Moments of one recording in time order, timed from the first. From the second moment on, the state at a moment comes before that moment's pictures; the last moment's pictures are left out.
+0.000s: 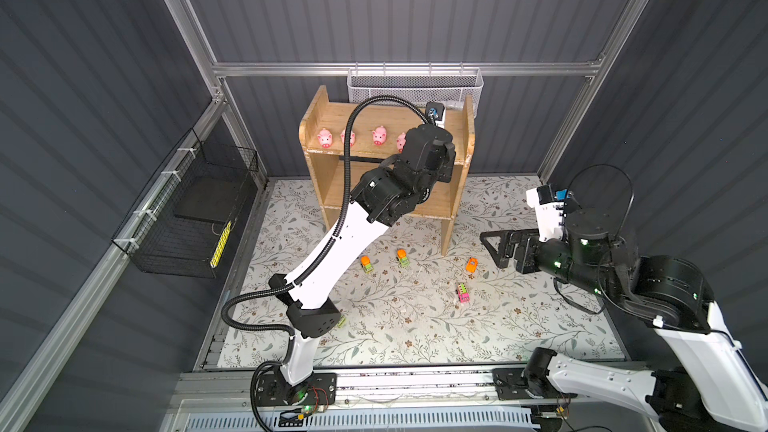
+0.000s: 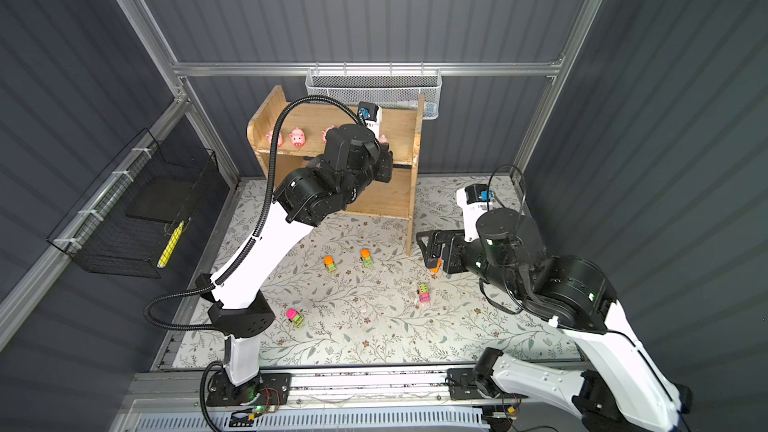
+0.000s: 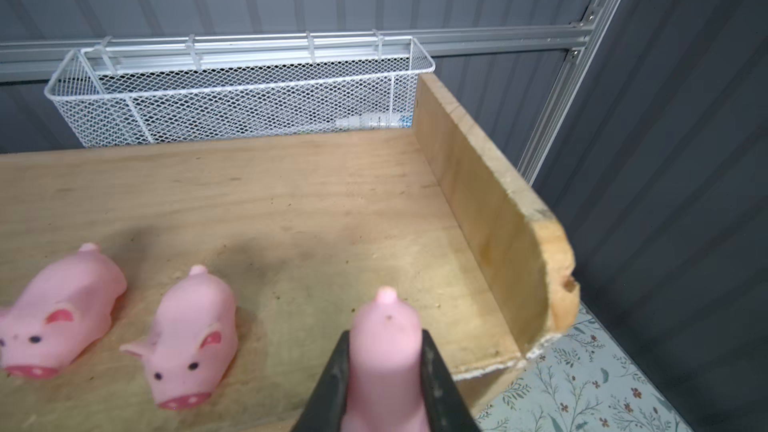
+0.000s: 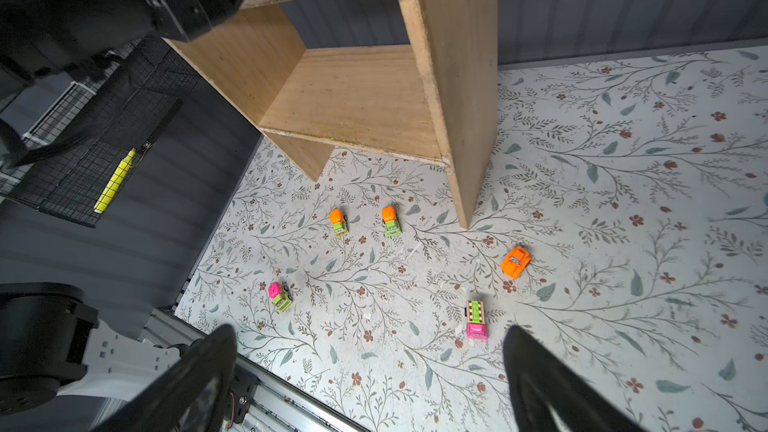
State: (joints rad) left arm -0.94 1.99 2.61 -0.88 -0.52 -0.19; right arm 0.85 0.98 1.65 -1.19 0.25 0.58
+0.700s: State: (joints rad) left arm -0.90 2.05 2.61 -0.83 -0.41 -0.21; right arm 0.83 0.93 1.67 -1.25 0.29 0.60
